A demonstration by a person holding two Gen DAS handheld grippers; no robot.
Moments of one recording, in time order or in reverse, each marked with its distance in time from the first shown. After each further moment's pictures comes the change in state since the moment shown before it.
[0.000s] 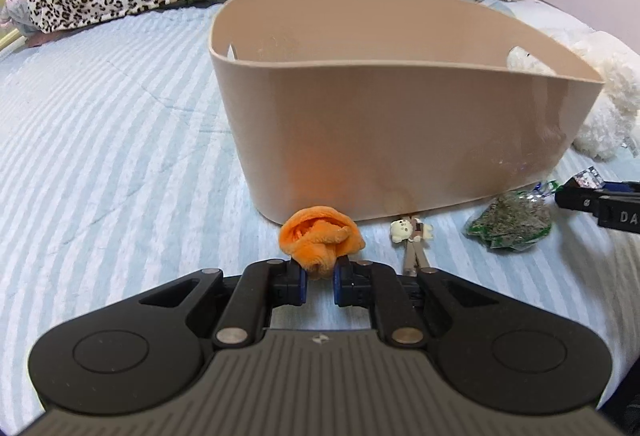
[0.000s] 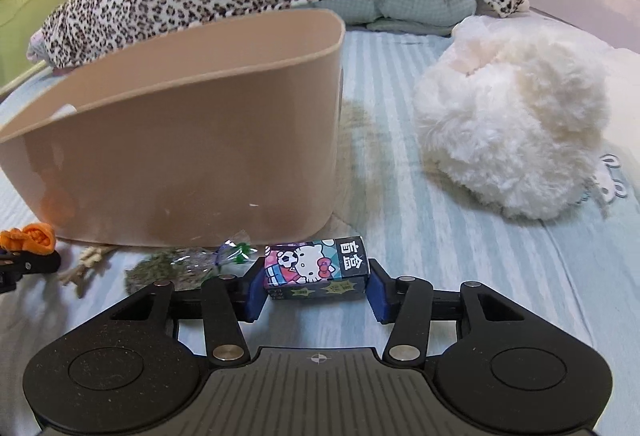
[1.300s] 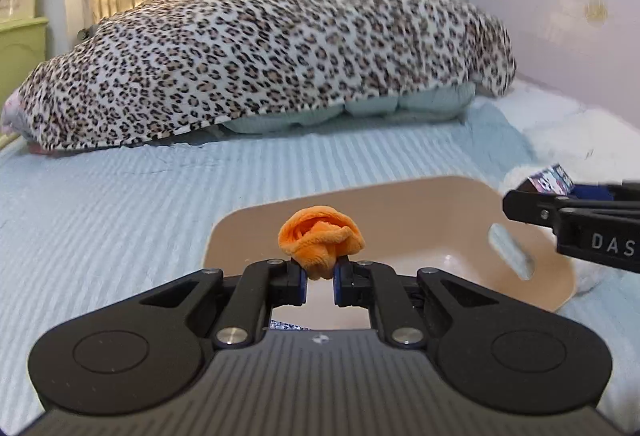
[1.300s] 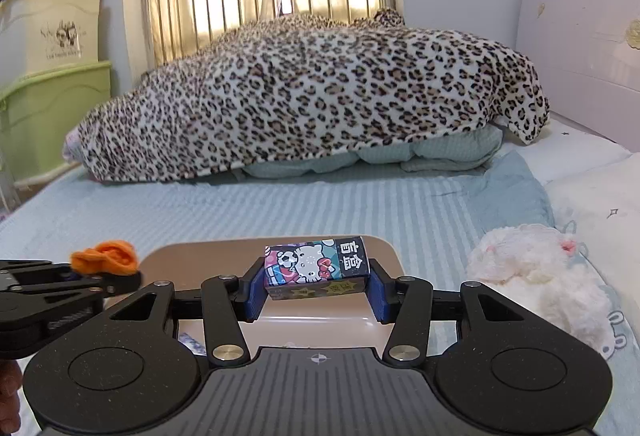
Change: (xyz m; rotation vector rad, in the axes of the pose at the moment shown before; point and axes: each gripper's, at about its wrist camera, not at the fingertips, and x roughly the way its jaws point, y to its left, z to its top) left arm -0.027 -0.038 0.134 0.076 -0.244 0.033; right arm -0.054 0.043 0.129 -0.008 -0.278 0.066
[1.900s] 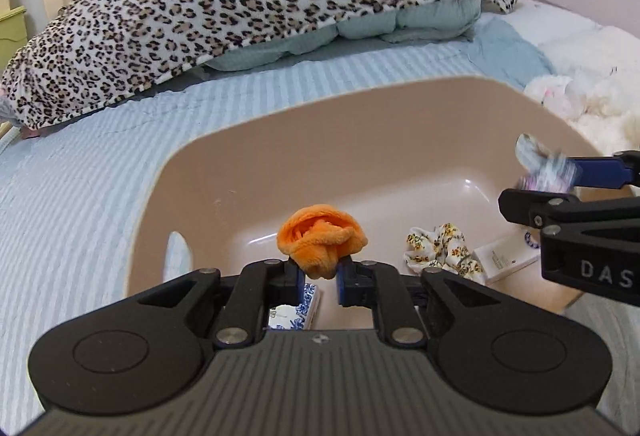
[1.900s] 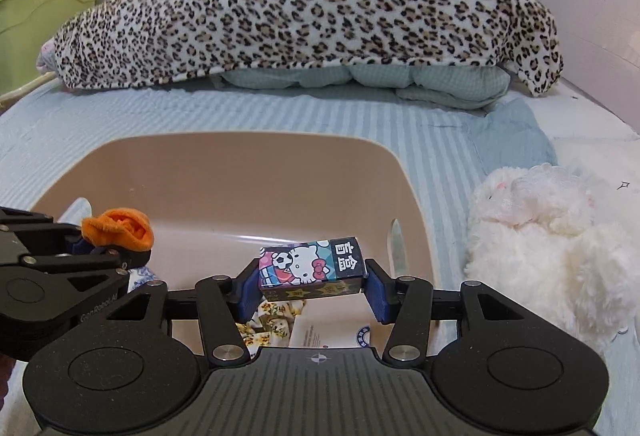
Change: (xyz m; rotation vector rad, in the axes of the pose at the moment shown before) left arm 0.051 -0.023 -0.025 0.065 0.175 0.031; right arm 0.053 0.006 -0.035 -0.089 0.209 -0.071
